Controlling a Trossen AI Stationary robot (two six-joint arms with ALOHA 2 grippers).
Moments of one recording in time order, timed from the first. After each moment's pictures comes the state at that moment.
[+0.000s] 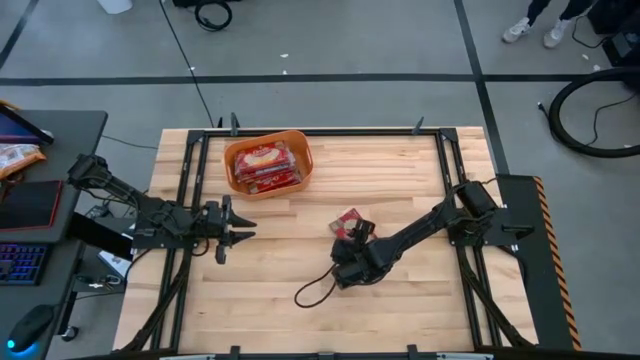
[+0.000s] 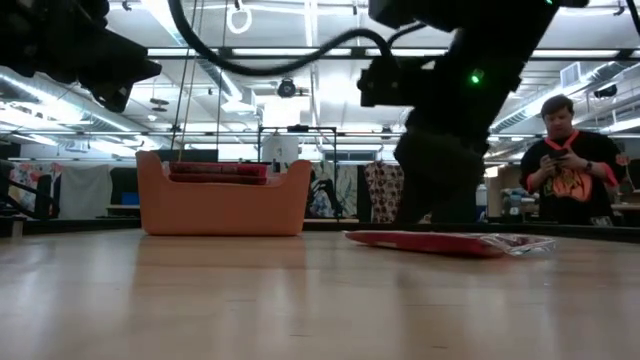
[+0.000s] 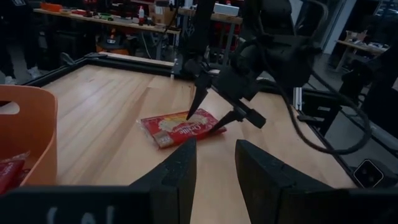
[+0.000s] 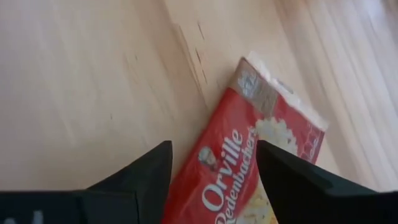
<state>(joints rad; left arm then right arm) -0.49 0.49 0.14 0.24 -0.53 -0.24 0.40 2.00 1.30 -0.74 0.64 0.69</state>
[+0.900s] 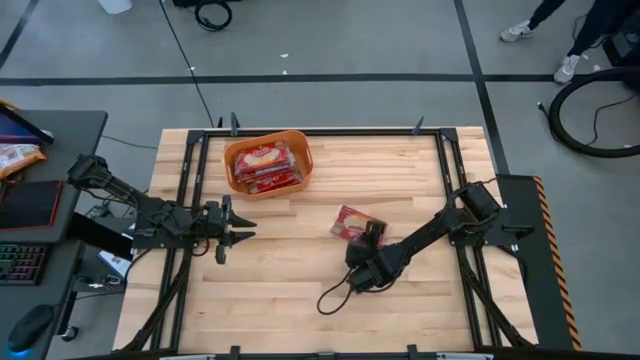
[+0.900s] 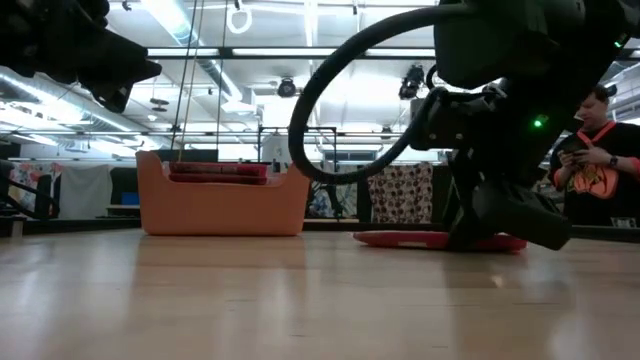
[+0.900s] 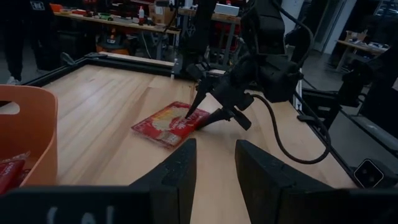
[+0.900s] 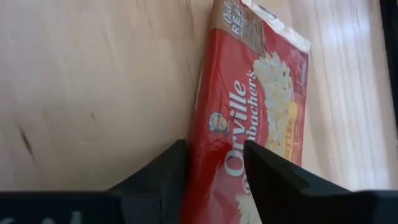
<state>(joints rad) -0.49 0.49 0.14 0.24 -0.53 -0.24 0.45 1.99 1.14 -0.76 0.69 0.63</state>
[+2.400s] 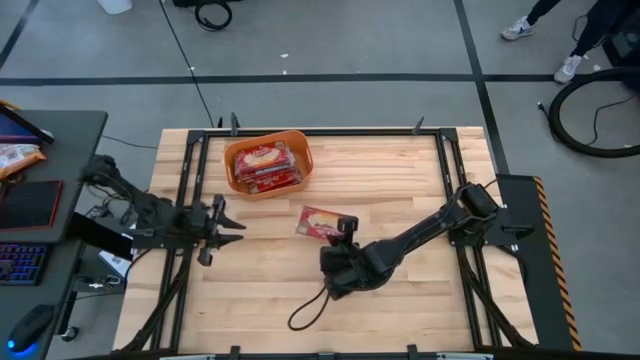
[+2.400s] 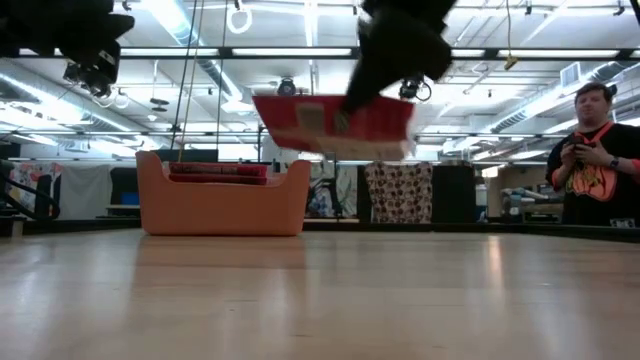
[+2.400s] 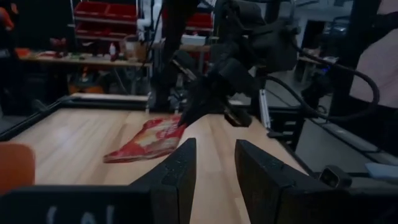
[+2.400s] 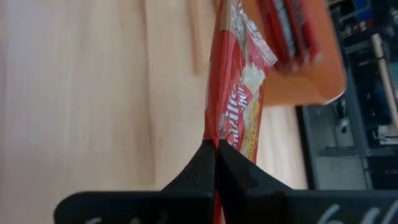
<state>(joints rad) -0.59 0.29 0.14 0.19 -0.52 -0.09 0.45 1.99 1.57 -0.88 0.85 0.26</state>
